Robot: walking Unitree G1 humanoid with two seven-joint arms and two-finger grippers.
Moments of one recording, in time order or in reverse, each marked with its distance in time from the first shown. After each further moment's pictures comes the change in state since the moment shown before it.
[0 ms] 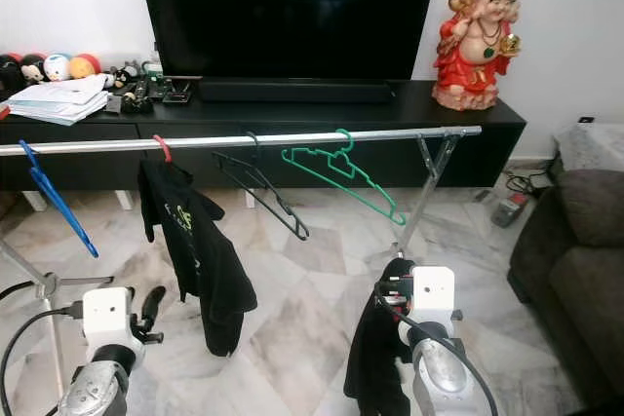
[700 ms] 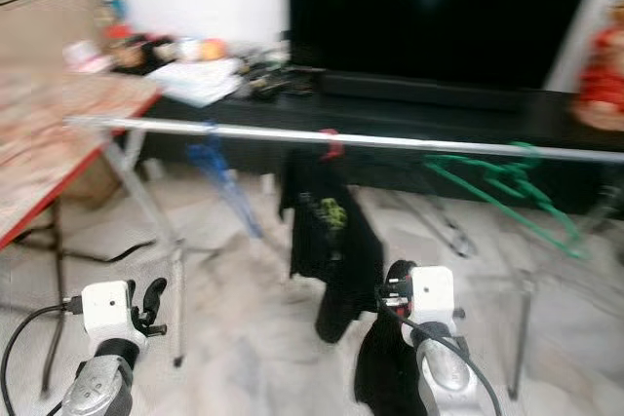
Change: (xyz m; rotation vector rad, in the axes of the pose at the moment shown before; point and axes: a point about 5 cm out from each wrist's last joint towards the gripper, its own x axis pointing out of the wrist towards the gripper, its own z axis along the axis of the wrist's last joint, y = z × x) left arm -0.003 -0.004 0.005 -0.029 -0.009 0.012; right arm 0.000 -0.005 -0.009 -0.050 0.030 0.014
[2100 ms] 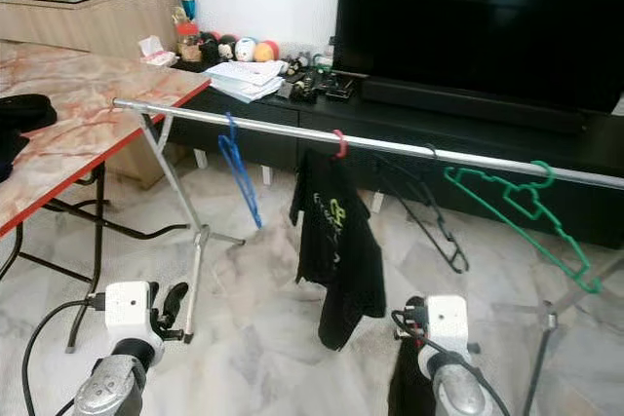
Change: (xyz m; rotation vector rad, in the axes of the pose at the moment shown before) left arm 0.001 -0.018 0.002 0.016 0.033 -0.109; right arm -0.012 -0.023 -0.049 0.014 0.187 -0.036
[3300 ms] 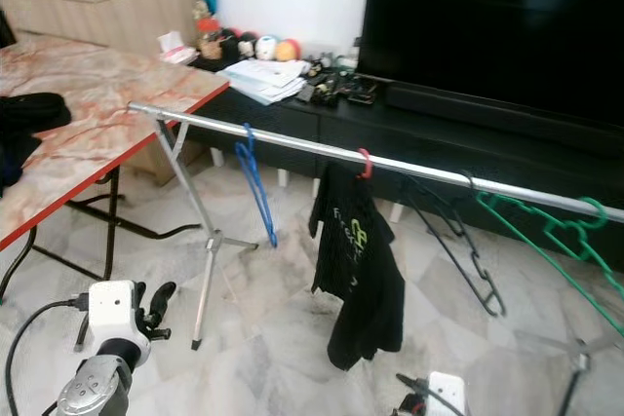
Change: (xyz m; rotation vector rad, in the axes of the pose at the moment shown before) left arm -0.007 0.019 0.001 -0.006 0.015 0.038; right arm -0.035 0.015 -0.099 0.176 0.462 -0.059
